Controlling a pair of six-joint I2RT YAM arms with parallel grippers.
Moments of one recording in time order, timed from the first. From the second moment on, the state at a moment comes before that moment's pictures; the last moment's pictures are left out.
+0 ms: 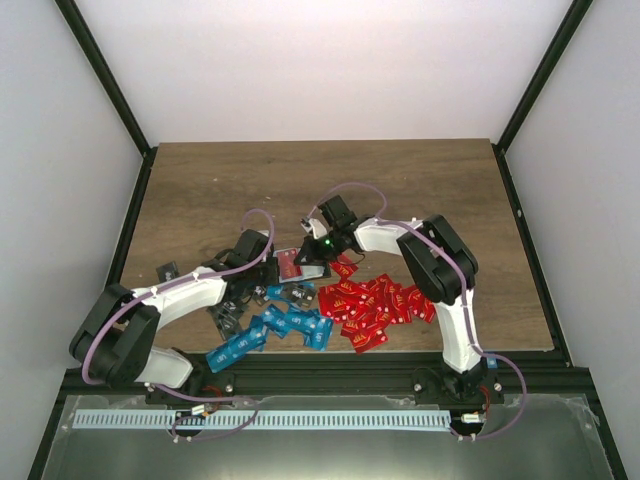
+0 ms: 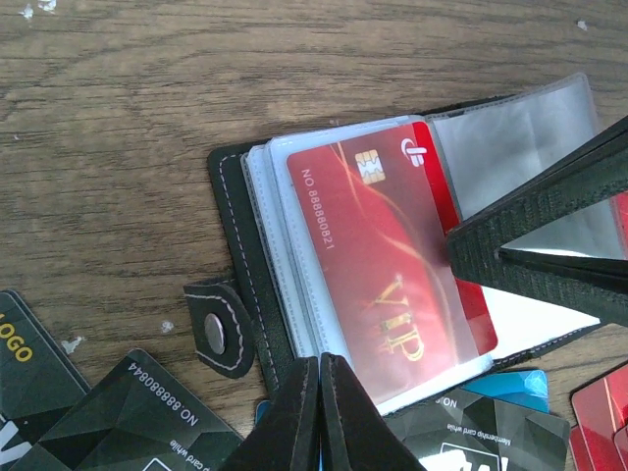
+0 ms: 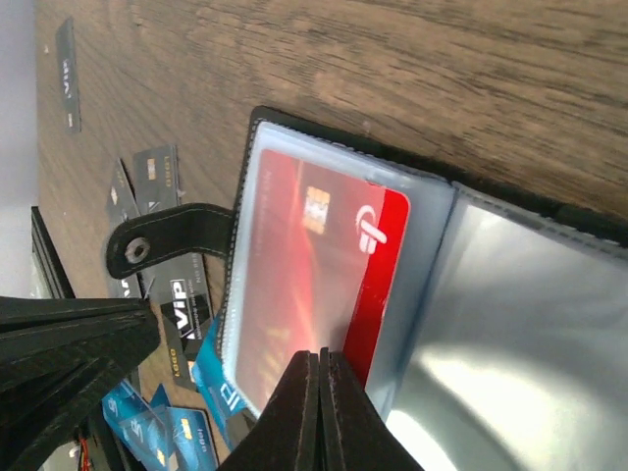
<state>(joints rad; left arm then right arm) -0.57 1.40 0.65 -0.18 -0.04 -0.55 0.65 2.09 1.32 -0.21 -0.69 0.47</state>
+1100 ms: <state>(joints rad) -0.57 1.43 0.65 -0.11 -0.01 -0.56 0.65 2.10 1.29 -0.17 -0.67 0.46</state>
